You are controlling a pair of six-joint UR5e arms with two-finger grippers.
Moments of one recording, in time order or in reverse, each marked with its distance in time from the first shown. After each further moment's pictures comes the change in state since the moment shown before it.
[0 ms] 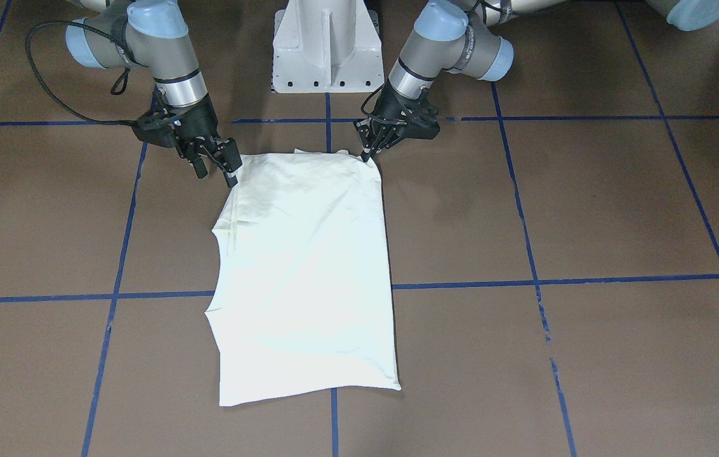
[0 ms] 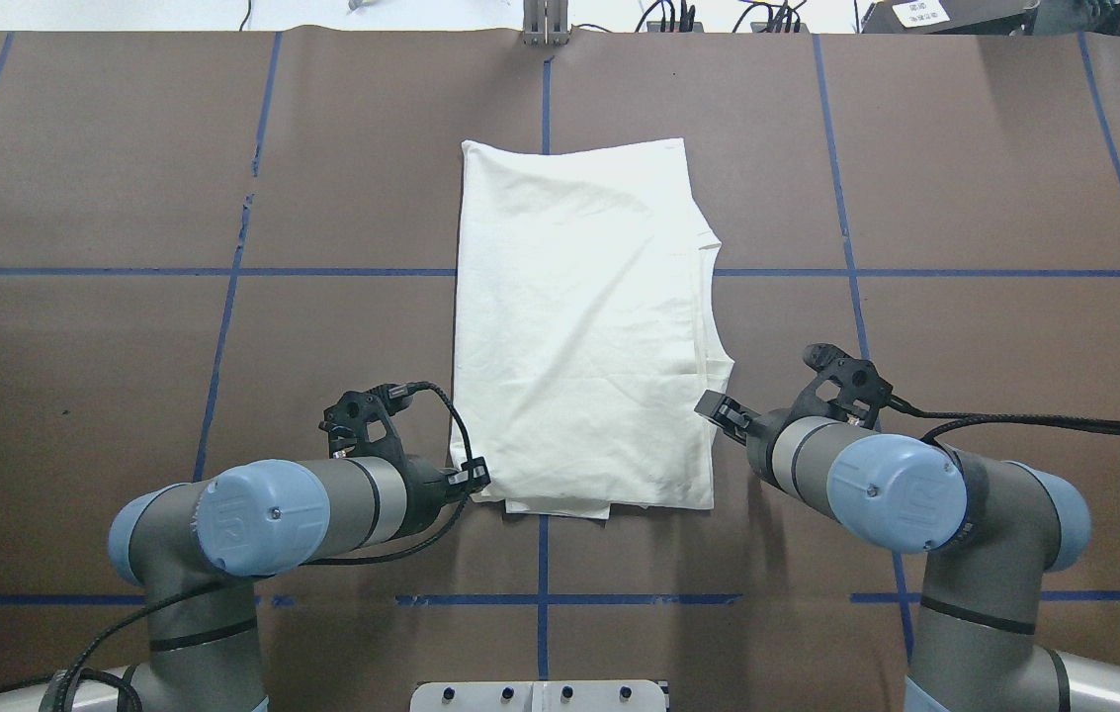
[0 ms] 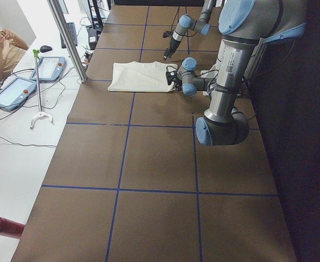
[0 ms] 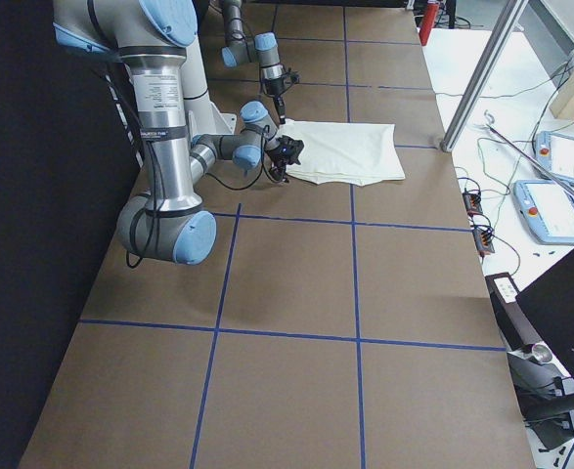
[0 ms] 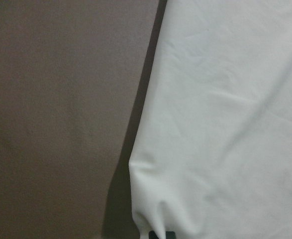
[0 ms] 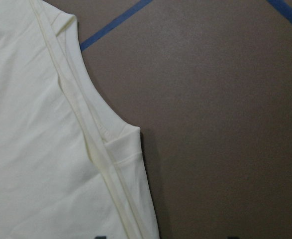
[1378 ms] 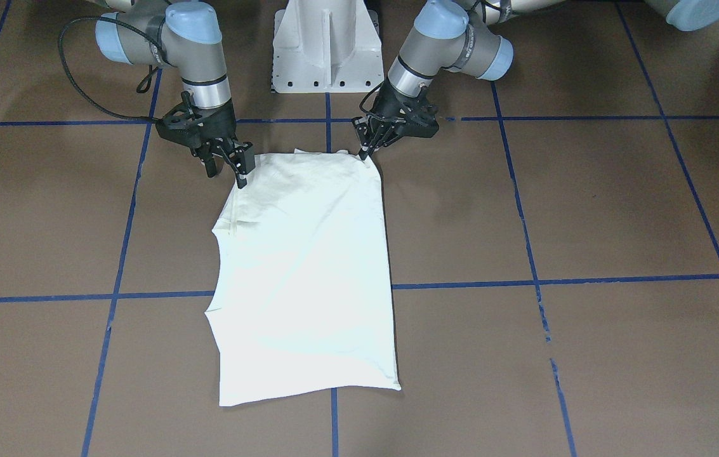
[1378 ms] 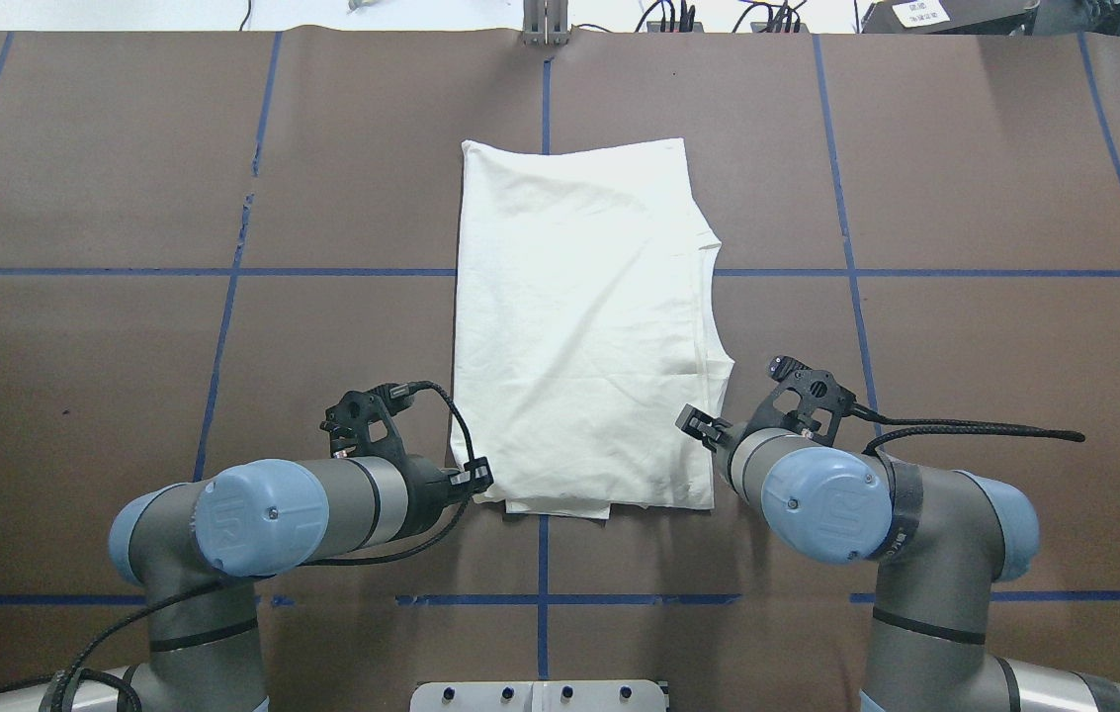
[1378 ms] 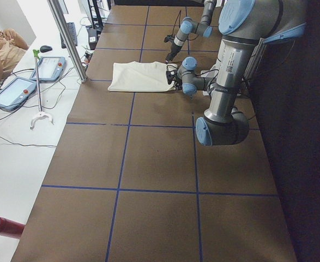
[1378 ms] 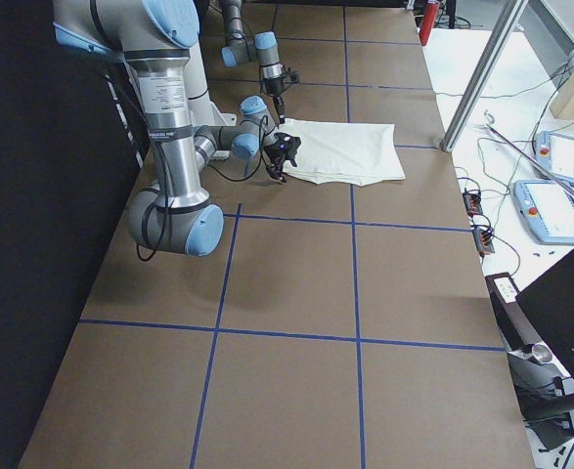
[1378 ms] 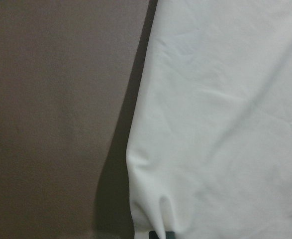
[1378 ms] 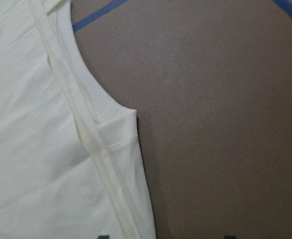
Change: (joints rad) left arm 0.000 -0.001 -0.003 -0.009 -0.005 -0.005; right arm -0.028 0.068 -0.029 -0.146 -0.044 -0.029
